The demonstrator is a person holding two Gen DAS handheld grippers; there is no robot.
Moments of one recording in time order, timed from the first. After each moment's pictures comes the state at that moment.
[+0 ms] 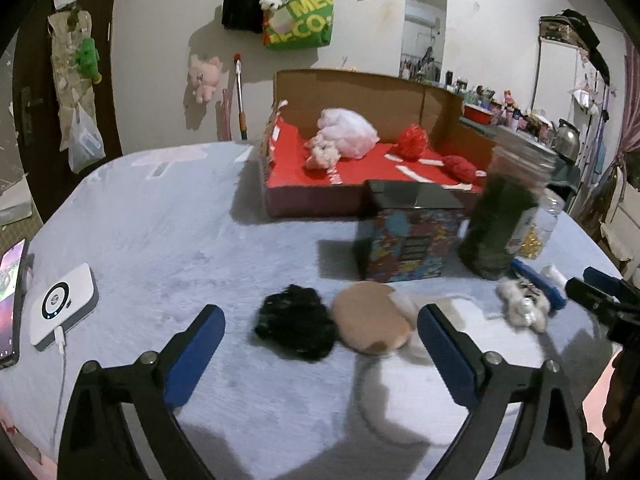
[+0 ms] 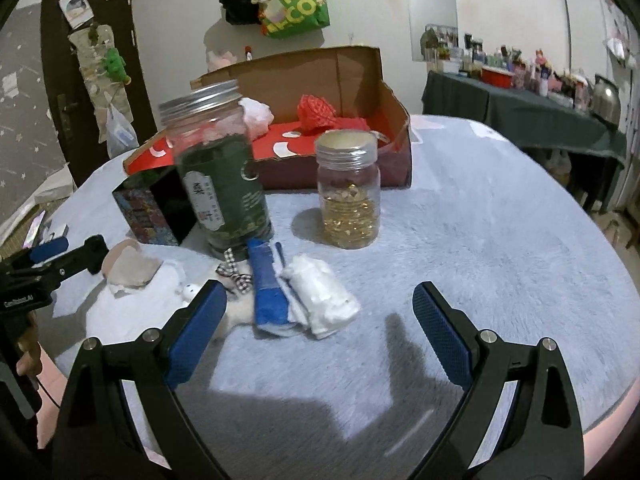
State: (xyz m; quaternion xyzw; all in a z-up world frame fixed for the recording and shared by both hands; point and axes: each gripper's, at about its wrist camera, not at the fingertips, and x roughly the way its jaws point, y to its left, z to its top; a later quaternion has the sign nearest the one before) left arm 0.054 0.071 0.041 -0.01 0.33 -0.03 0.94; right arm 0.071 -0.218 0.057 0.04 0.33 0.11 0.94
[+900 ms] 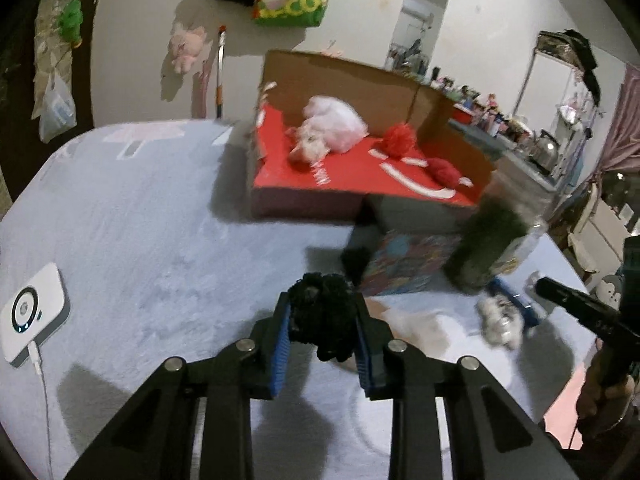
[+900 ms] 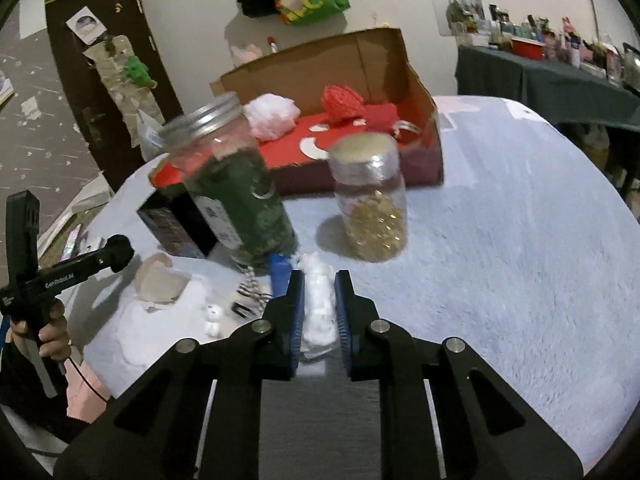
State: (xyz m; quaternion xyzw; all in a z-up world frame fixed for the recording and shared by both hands) left arm 0.071 0.085 0.054 -0.07 0.36 -0.10 0.92; right arm 0.088 -0.226 0.067 0.09 0.36 0.18 0.91
